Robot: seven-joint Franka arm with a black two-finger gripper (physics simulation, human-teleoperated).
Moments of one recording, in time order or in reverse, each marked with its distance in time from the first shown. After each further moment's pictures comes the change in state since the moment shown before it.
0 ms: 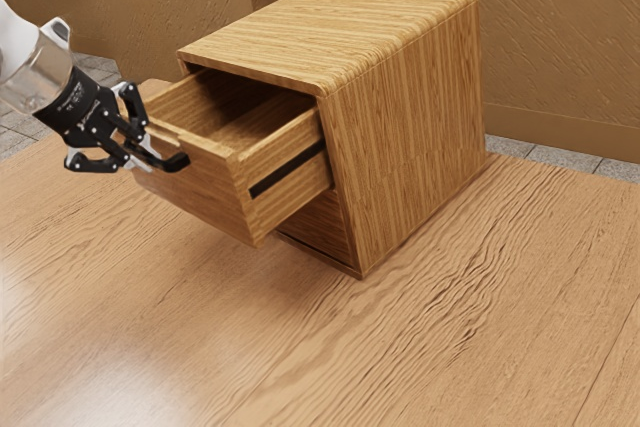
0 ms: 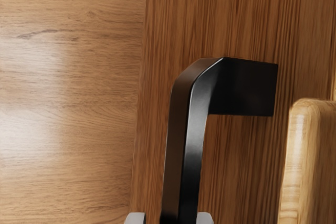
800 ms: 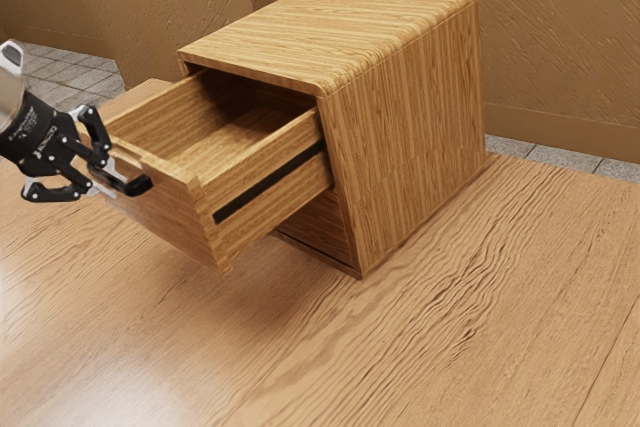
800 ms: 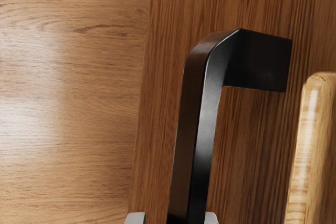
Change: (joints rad) arm 0.029 -0.177 0.002 -0.161 0.010 -0.009 -0.004
